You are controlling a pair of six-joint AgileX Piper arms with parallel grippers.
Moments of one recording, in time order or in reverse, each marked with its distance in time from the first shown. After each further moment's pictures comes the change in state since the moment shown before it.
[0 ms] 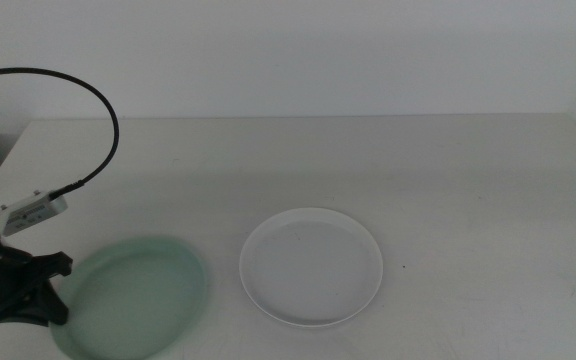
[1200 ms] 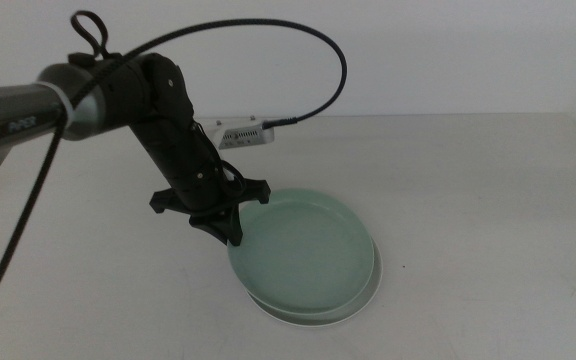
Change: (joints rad) left arm -0.662 0.204 -0.588 0.160 0.179 -0.489; right arm 0.000 0.000 0.000 -0.001 0.000 0.000
